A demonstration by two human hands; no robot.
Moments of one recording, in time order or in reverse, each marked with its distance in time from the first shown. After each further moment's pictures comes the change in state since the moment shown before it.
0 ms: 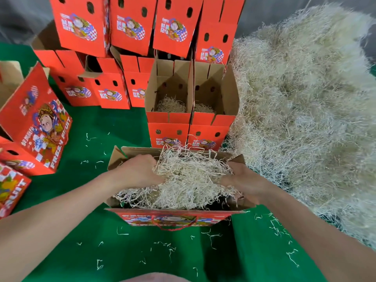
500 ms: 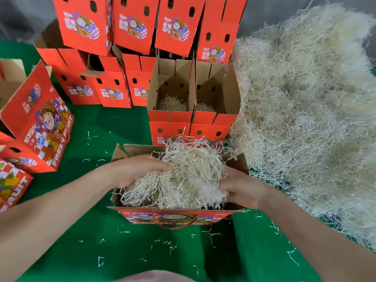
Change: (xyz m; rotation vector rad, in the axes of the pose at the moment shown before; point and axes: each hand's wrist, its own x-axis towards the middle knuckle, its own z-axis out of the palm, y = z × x) left_hand -0.015 0.001 -0.010 -0.829 -0.311 -0.149; right_hand -0.006 0.000 0.012 0.214 -0.352 -0.043
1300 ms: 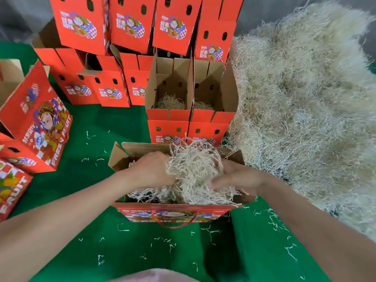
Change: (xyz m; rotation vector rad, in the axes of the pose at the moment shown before) left_hand 0.018 0.004 0.028 0.761 0.266 0.372; right_hand 0.003 -0.009 -0.011 -0.341 -0.028 0.050
